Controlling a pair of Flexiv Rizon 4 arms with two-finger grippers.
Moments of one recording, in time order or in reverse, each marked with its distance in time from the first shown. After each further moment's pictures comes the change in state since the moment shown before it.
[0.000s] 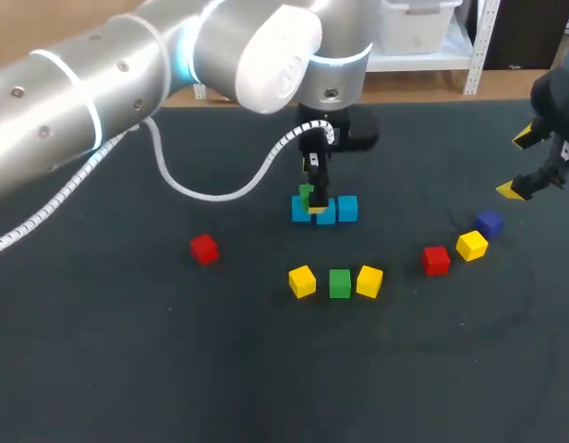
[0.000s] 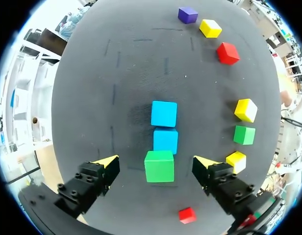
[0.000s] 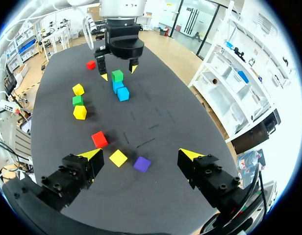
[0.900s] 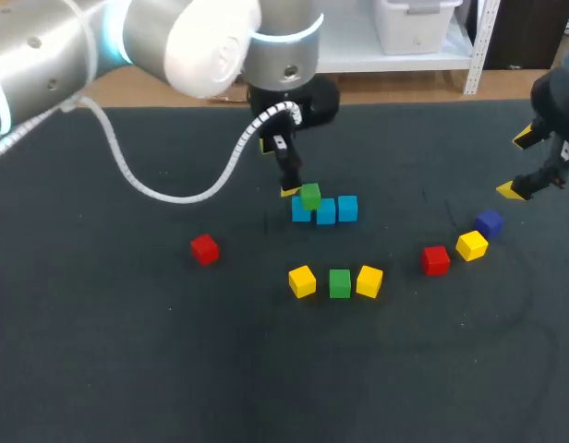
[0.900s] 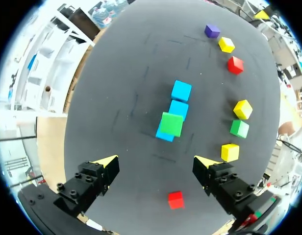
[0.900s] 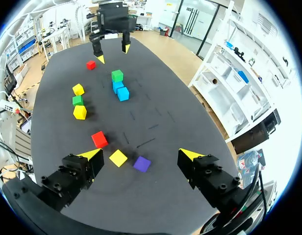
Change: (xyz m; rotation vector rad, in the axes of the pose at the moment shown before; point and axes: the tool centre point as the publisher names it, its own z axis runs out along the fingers) left arm 0.058 -0.002 -0.043 -0.060 -0.051 -0.268; right arm 0.000 0.000 0.000 0.000 0.000 0.000
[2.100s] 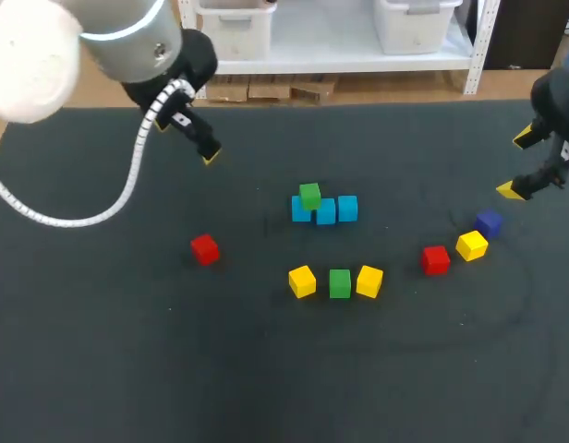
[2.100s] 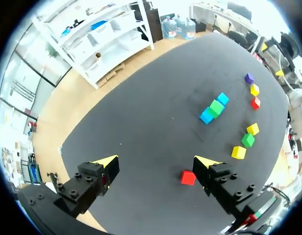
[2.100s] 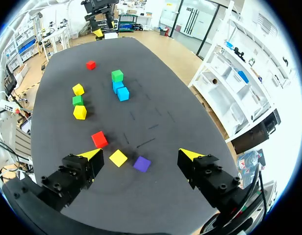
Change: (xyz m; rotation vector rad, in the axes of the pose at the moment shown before) left arm 0.116 0.045 -0.055 -0.120 -0.229 -0.516; right arm 0.000 0.000 0.000 0.000 0.000 0.000
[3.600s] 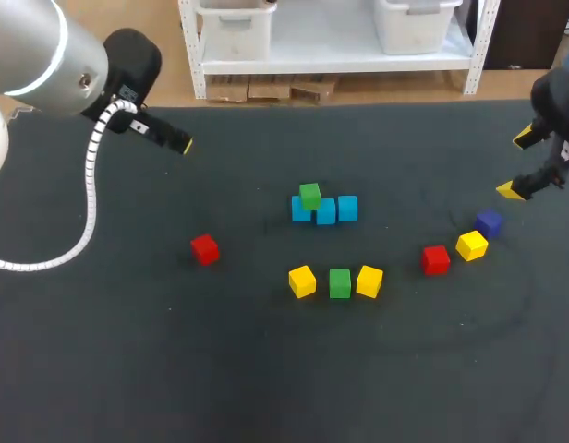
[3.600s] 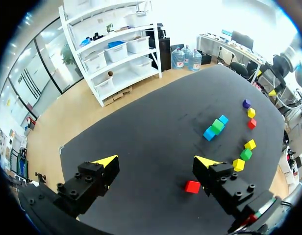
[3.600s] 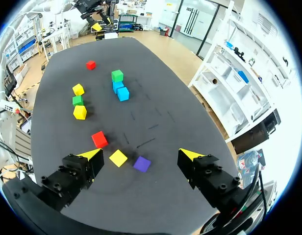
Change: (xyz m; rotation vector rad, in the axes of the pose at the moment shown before) left arm 0.014 0.022 -0.018 0.010 -0.273 -0.102; right arm 0.000 0.000 0.000 0.000 0.000 0.000
